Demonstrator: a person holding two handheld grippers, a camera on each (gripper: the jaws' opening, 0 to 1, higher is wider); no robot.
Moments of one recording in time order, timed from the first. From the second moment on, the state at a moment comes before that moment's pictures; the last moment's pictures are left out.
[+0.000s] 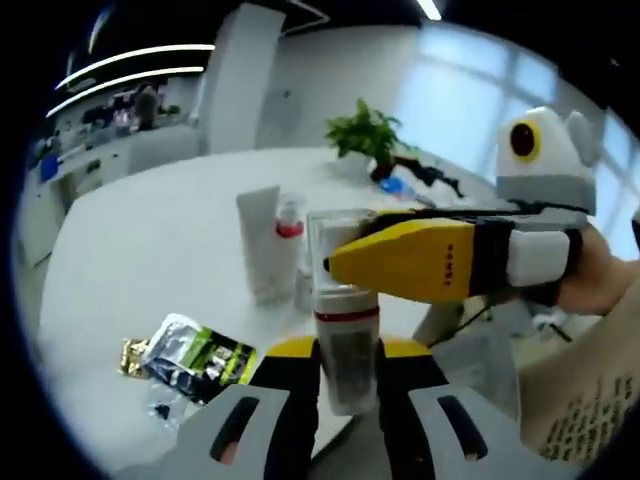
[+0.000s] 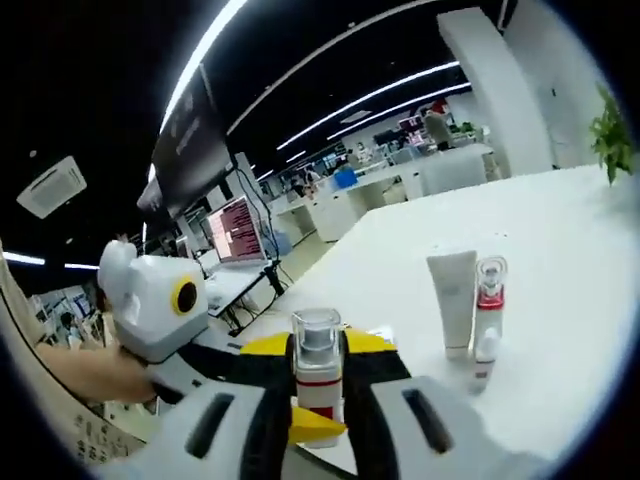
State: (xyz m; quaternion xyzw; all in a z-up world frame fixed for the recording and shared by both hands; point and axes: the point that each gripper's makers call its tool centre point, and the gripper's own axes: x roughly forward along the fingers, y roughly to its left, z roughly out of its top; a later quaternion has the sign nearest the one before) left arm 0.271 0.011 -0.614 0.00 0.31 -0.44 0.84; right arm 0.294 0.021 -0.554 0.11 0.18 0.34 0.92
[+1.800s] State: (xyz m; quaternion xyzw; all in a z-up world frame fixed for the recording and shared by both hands) left arm 0.296 -0.038 -0.675 0.17 0.27 -0.61 0.72; right arm 0.307 -0.012 -0.607 -0.06 0.16 0.39 0.91
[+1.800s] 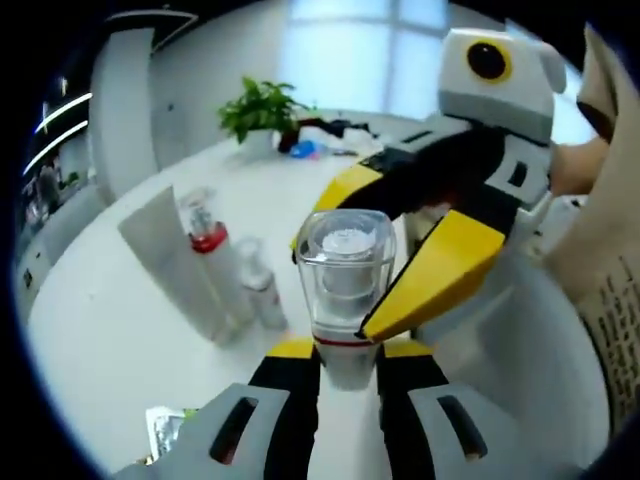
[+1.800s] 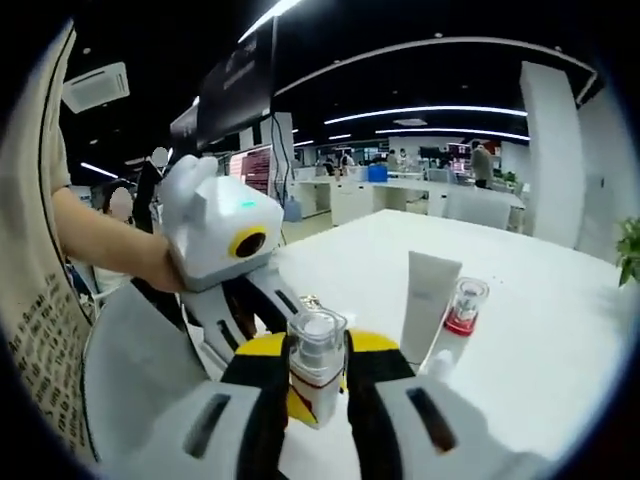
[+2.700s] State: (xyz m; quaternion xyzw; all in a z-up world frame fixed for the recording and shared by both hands) left arm 0.309 -0.046 -0.747 0.22 0.27 -0.62 0.71; right arm 0.317 -0.025 -0.677 -0.10 0.23 0.34 0.91
